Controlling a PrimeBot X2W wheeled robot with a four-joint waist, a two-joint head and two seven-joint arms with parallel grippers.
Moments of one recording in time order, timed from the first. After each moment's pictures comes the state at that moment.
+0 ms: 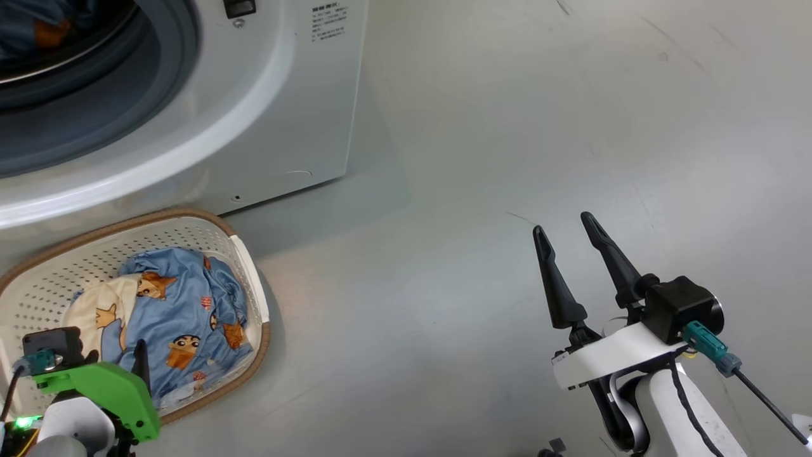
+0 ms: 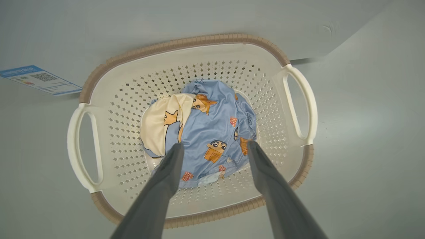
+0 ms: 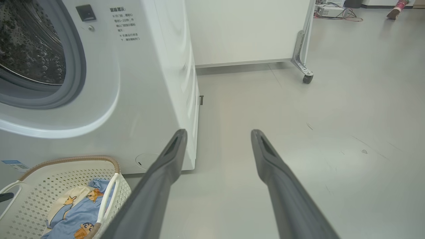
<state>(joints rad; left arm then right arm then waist) -0.10 0.21 -0.01 0.39 -0.41 0.01 0.19 -0.14 -0.05 0.31 0.12 0.24 0.12 -0.26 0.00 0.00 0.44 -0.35</state>
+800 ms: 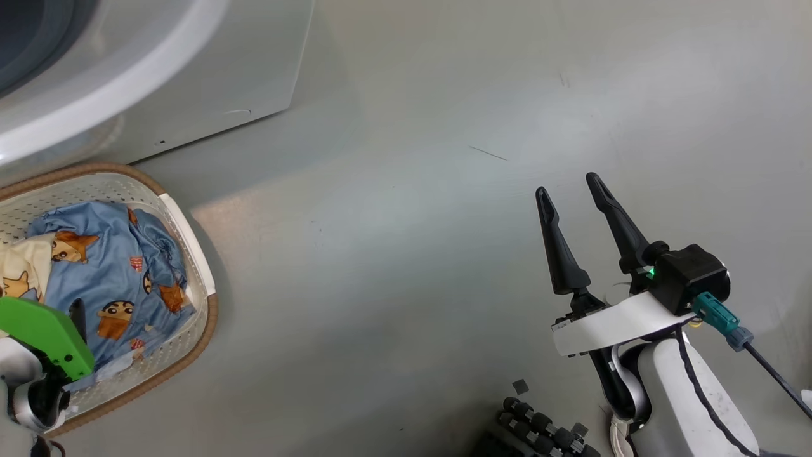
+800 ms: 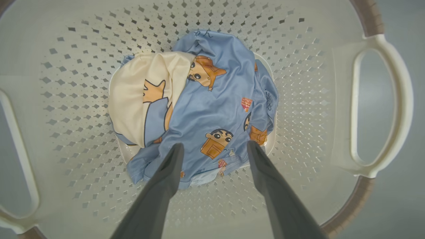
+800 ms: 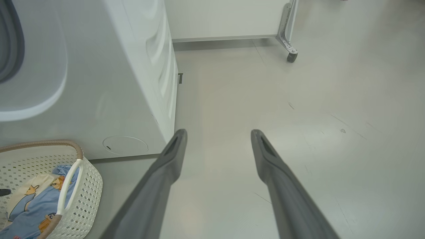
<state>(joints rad) -0.34 0.30 0.07 0.61 -0.51 -0.01 0.35 -0.21 -0.04 0.30 0.11 0.24 0.12 -0.26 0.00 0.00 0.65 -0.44</state>
